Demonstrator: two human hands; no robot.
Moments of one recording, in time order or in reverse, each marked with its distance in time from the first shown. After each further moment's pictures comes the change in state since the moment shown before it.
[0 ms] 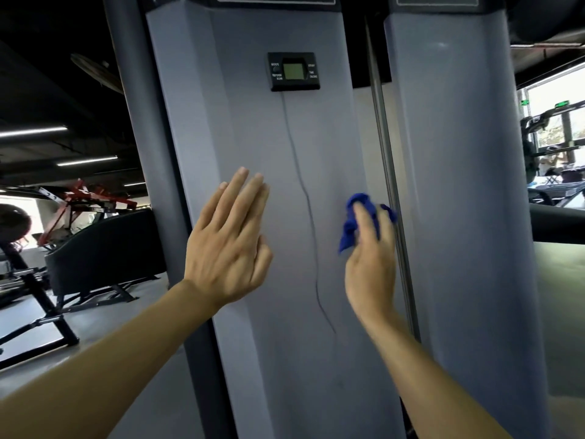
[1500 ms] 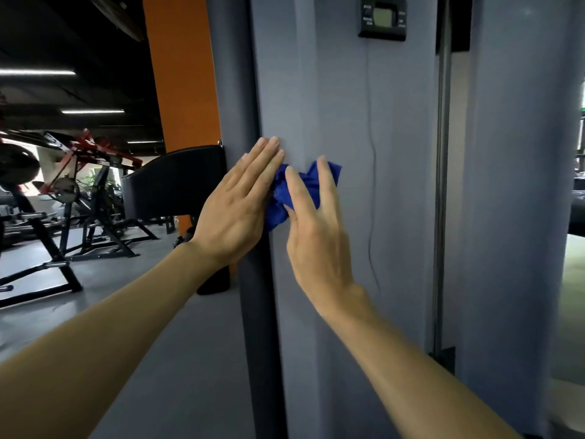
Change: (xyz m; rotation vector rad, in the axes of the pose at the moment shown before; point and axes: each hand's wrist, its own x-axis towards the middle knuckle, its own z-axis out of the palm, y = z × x) left_hand -0.075 -0.068 -0.003 -0.372 -0.006 -0.040; right_hand -0.082 -0.143 0.043 -0.016 -0.240 -0.351
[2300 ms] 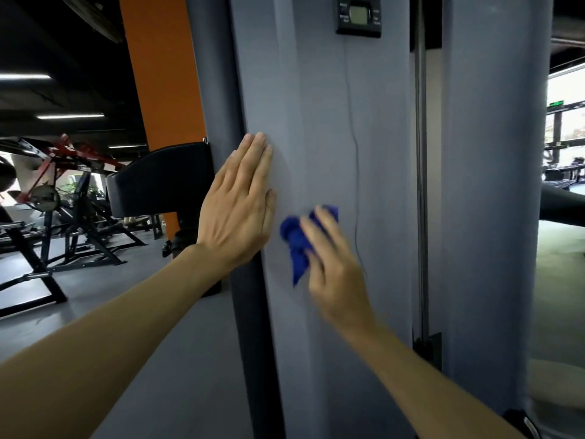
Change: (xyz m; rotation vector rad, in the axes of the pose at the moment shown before) left_hand 0.001 0.032 0.005 0.191 0.023 -0.111; right_hand -0.071 0.051 -0.012 0.122 0.010 -0.039
